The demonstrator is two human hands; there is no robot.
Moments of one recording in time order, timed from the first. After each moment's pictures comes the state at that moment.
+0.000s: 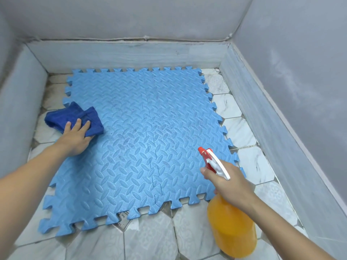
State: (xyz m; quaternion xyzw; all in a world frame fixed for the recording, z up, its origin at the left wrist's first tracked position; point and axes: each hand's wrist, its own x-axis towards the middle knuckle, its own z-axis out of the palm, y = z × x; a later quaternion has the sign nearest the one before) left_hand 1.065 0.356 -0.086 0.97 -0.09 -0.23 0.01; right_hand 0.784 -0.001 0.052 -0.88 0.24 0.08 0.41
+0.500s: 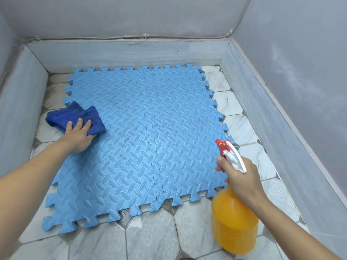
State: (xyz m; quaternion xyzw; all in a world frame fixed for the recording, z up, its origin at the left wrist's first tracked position) left_hand 1.059 0.344 -0.070 0.96 -0.05 -0.26 0.03; right_hand 0.776 -0.013 0.057 -0.84 0.33 -0.03 0.44
